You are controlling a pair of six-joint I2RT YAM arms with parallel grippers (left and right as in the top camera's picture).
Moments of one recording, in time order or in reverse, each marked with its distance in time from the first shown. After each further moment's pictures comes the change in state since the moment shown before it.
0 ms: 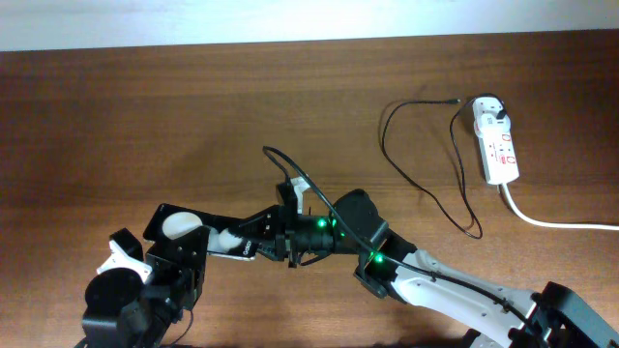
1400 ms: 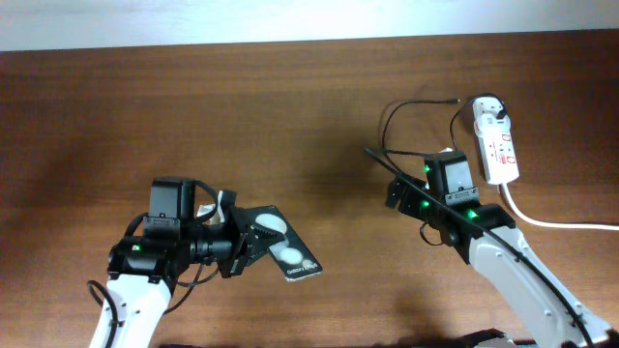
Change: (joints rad) left arm 0.000 0.647 -0.008 0.050 0.756 0.411; right arm -0.634 -0.158 0.026 -1.218 0.671 -1.287
